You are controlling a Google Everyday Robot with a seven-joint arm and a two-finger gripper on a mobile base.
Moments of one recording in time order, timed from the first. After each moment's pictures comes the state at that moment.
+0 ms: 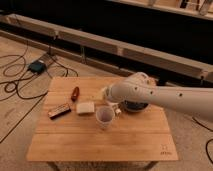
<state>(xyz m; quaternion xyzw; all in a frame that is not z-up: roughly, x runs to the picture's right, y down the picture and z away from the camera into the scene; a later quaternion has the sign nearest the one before) -0.006 0.057 0.751 -0.25 -0.07 0.71 0.66</state>
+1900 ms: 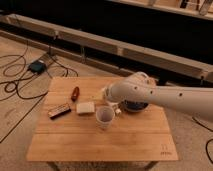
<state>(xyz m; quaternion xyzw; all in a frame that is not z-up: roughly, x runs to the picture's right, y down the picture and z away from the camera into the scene) -0.007 0.057 0.751 -0.25 -0.07 0.71 0.66</state>
